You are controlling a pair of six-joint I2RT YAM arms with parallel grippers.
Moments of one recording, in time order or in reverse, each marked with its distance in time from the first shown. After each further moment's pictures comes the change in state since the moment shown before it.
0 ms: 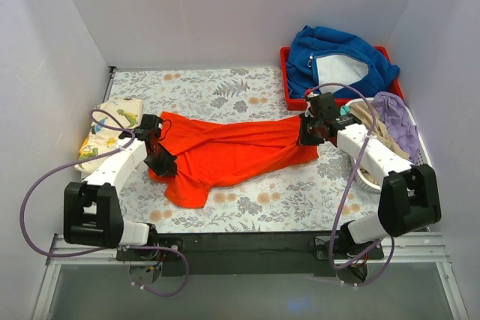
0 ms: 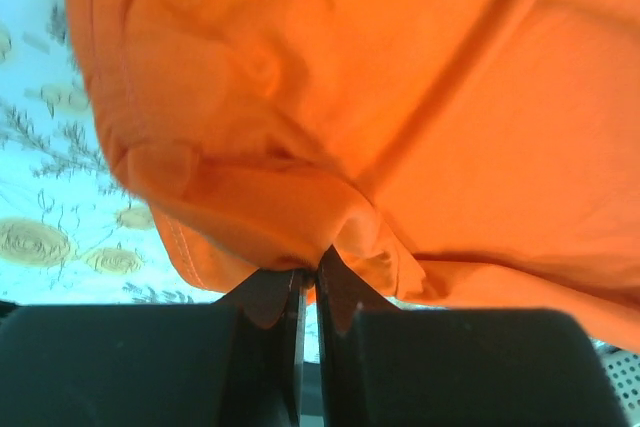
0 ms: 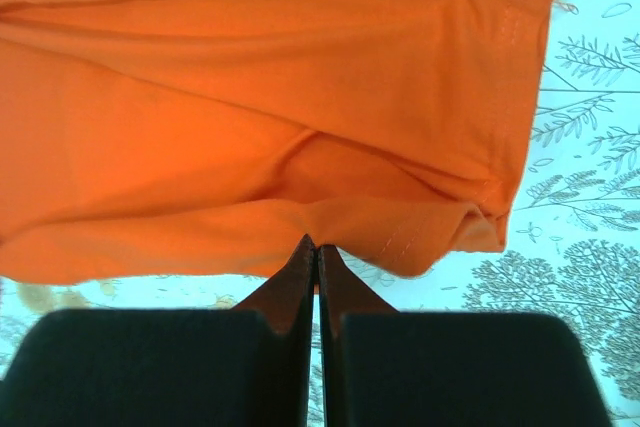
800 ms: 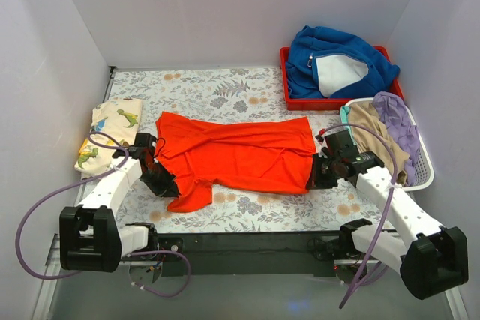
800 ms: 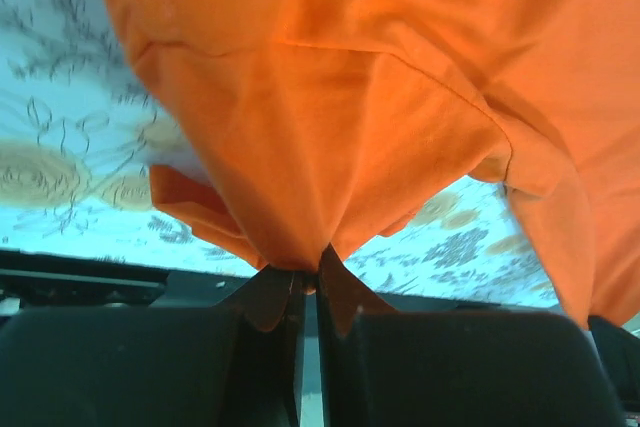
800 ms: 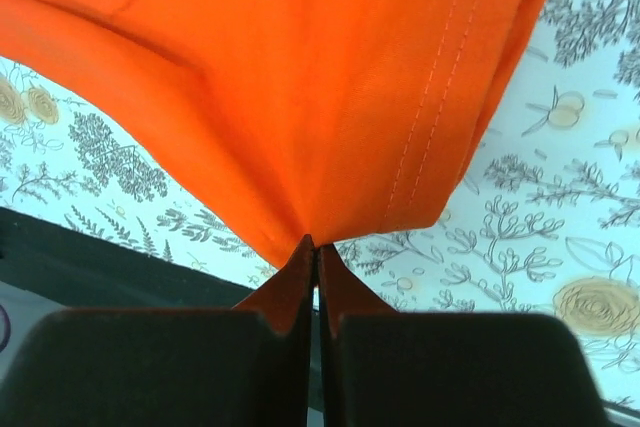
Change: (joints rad) left arm 0.074 -0.118 -0.145 -0.045 0.207 0.095; right arm -0.010 -0.373 -0.317 -0.257 -0.154 0.063
